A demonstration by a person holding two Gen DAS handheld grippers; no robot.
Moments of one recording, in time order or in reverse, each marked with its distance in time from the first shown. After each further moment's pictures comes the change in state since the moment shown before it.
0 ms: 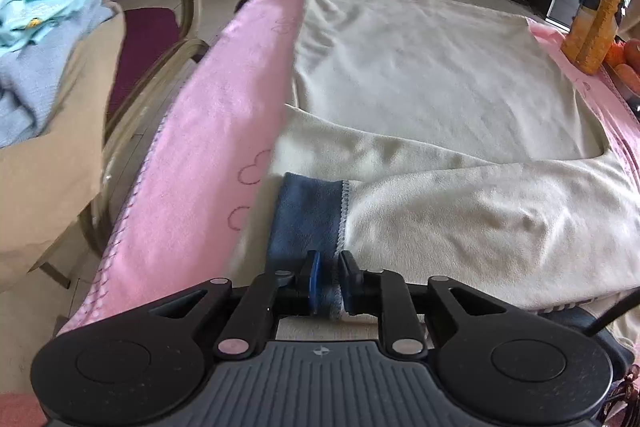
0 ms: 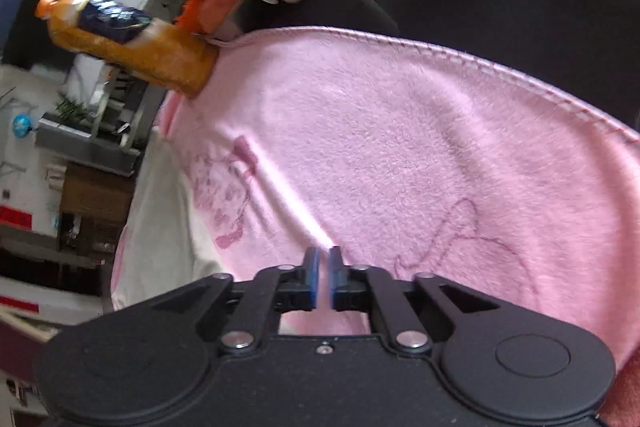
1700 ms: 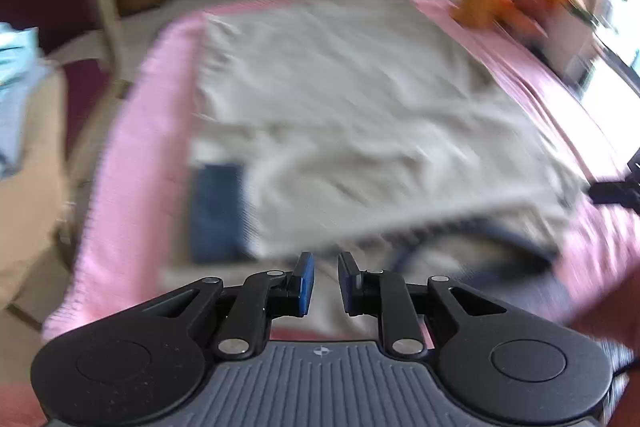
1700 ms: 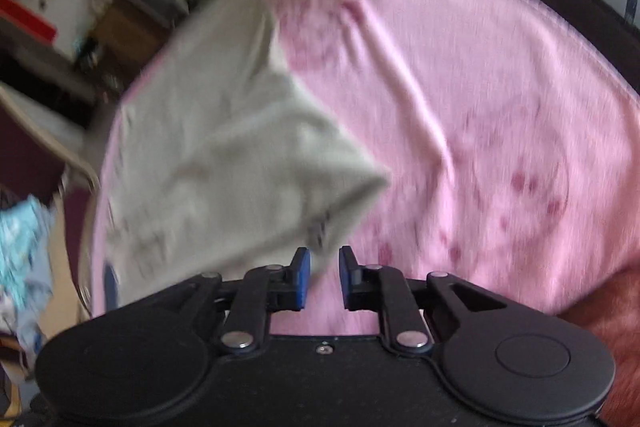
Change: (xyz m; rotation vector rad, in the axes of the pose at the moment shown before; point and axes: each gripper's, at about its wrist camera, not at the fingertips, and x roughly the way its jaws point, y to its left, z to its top) left arm -0.047 -0.024 -0.032 0.189 -0.054 -0.139; right arm -0.045 0.052 -0.064 -0.400 0.161 -0.024
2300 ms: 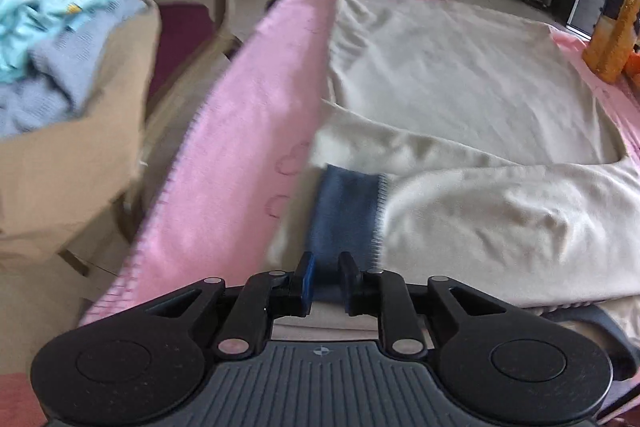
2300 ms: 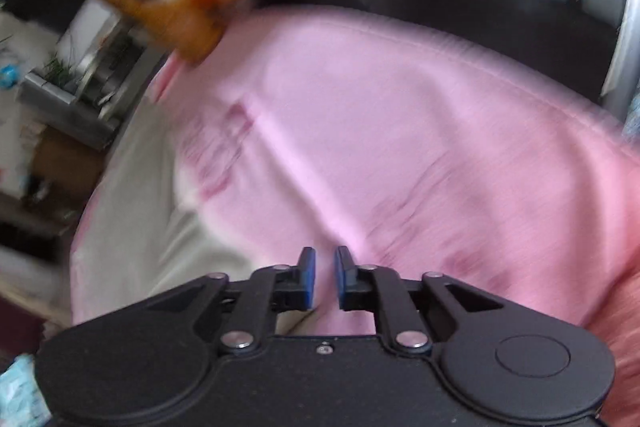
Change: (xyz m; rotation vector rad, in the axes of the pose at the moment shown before) left arm 0.032 0.038 0.017 -0.211 0.041 0.209; right arm 0.034 -0.041 0.032 0.312 -0.185 -0.105
